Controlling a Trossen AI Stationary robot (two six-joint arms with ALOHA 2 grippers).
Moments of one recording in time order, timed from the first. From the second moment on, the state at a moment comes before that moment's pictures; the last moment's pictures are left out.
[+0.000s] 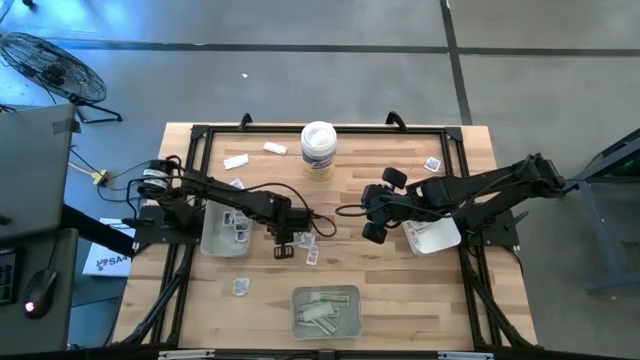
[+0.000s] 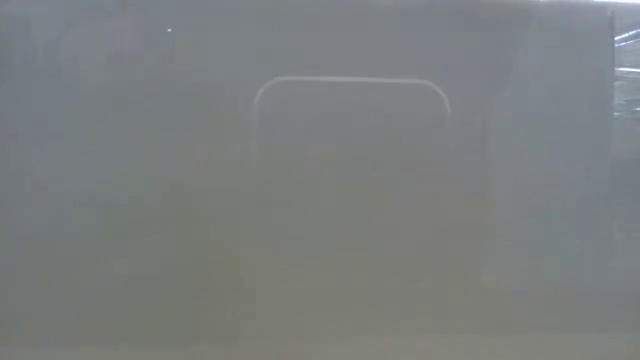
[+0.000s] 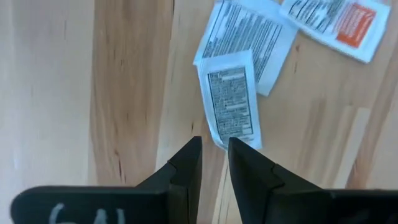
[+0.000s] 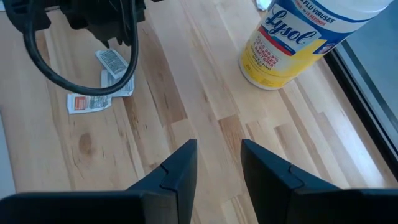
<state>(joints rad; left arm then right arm) -0.10 1.75 1.11 -0.71 -0.02 -0.24 0.20 1.41 1.26 -0.86 0.46 0.40</state>
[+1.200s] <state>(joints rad) -0.14 1.79 1.06 -0.63 -0.12 -0.25 0.20 1.41 1.26 -0.85 0.48 0.40</state>
